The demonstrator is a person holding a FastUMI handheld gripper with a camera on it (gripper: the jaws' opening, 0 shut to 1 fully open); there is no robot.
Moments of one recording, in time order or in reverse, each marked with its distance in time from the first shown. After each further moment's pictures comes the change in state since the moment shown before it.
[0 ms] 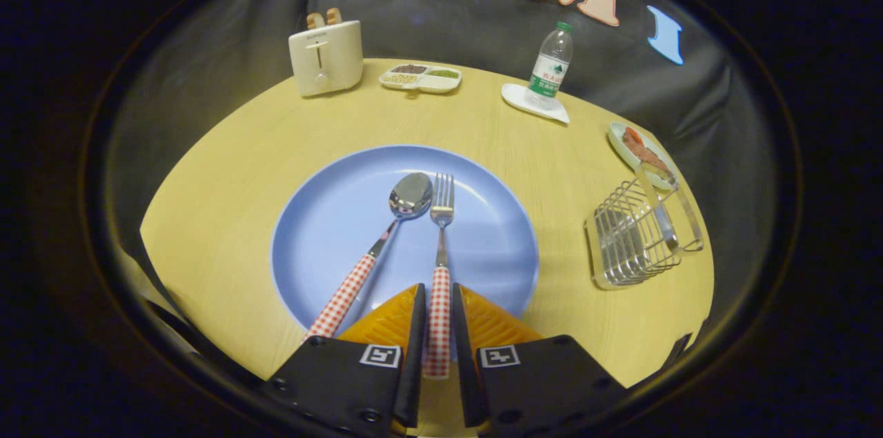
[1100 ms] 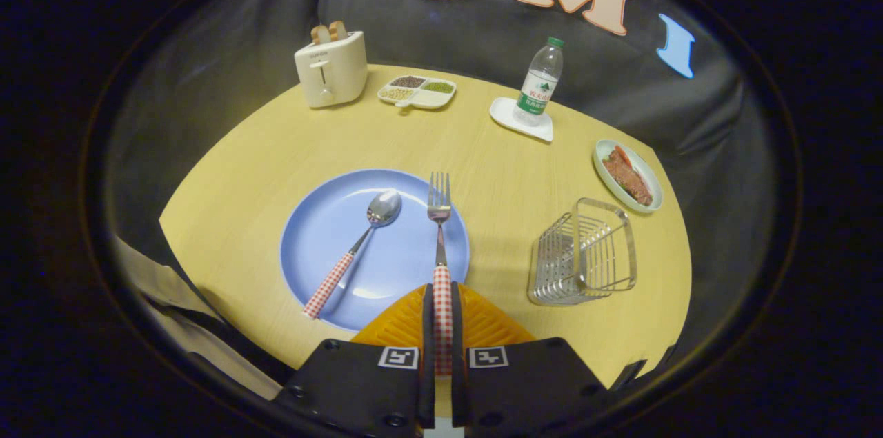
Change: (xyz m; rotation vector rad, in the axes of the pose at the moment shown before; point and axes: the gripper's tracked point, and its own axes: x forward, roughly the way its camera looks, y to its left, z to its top) arm -0.047 -0.064 0.040 -0.064 0.012 0.082
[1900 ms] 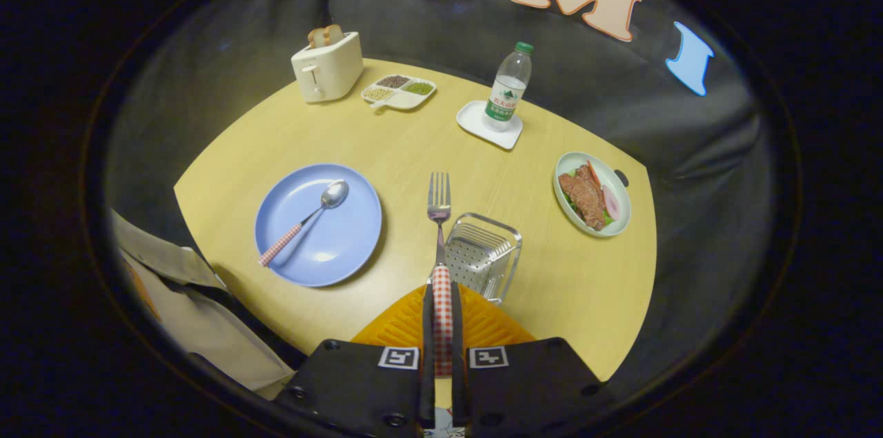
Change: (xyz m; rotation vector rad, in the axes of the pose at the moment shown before) arm -0.041 -0.119 0.014 -0.138 0.084 0.065
